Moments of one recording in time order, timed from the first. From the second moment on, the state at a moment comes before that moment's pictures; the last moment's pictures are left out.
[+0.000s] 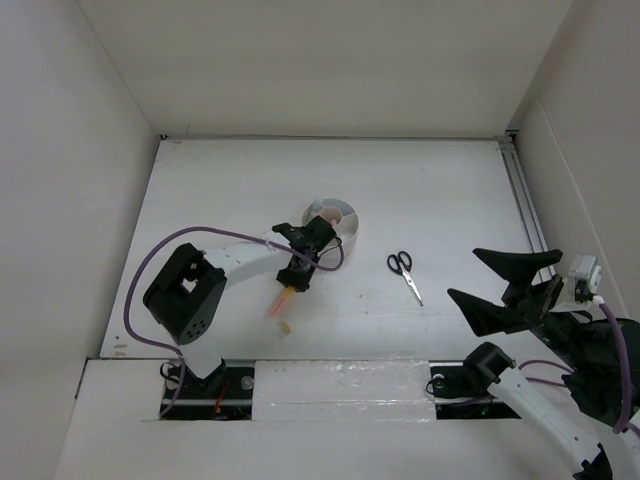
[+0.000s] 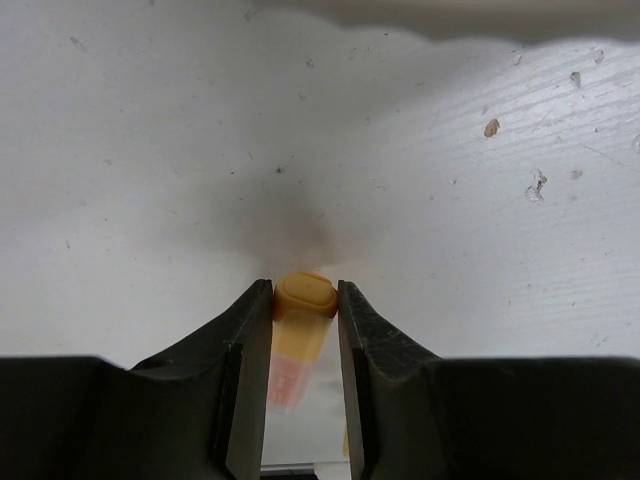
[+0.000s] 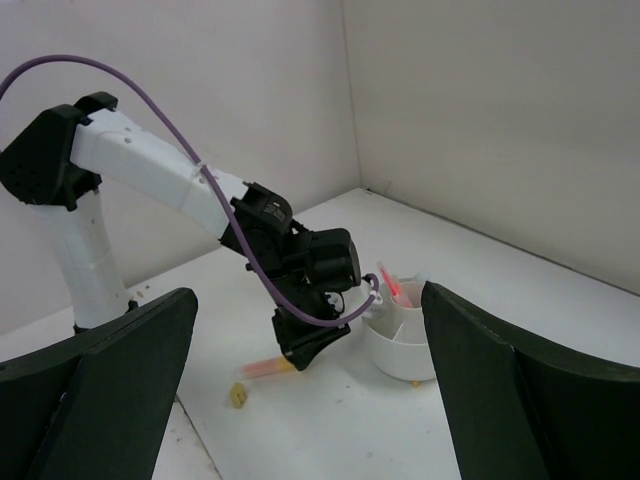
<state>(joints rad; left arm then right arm) -0.78 1.68 1.07 -0.77 -0.20 -0.34 0.64 0.16 0.88 -0.36 -0.21 0.19</state>
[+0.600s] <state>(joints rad) -0.79 1.72 1.07 -0.77 -0.22 -0.34 0.64 0.16 0.88 -0.36 -0.21 0.19</state>
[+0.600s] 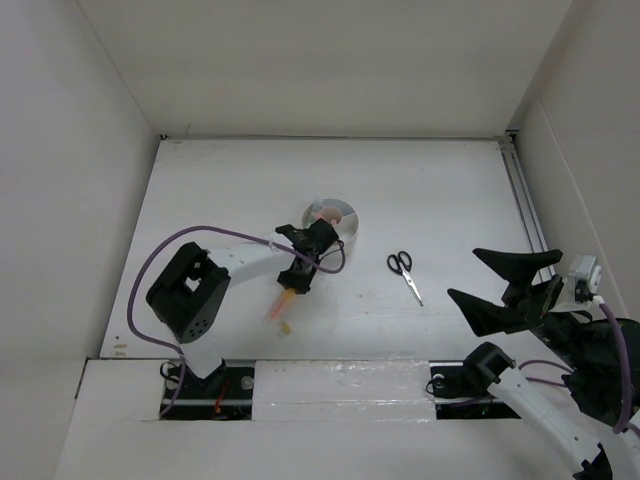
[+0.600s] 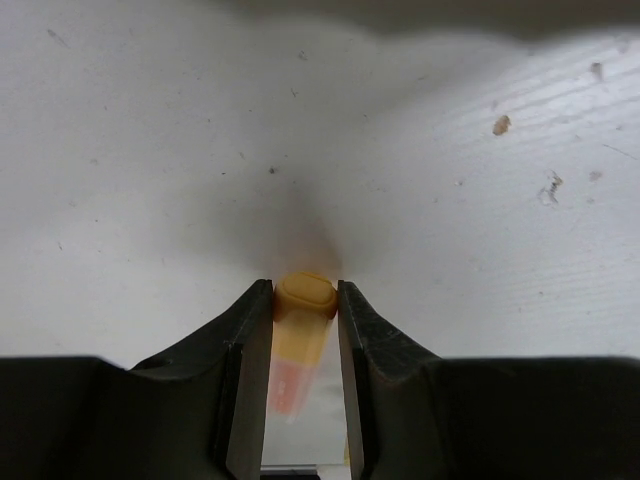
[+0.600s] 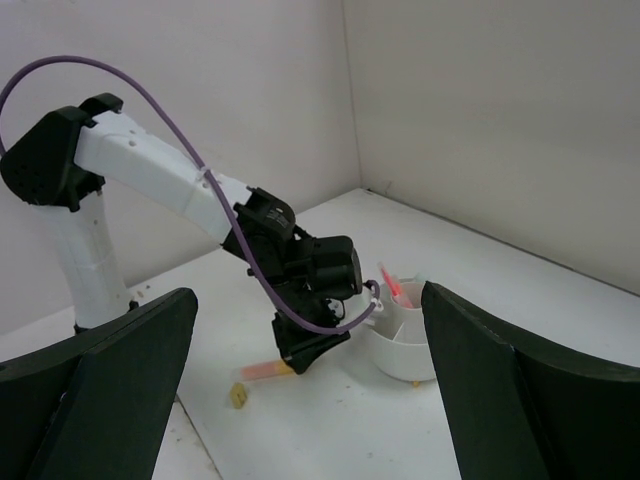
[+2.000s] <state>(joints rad) -0.76 1.20 1.24 -0.89 -0.57 -0.53 0.64 0.22 0.88 -0.33 -0.20 0.20</state>
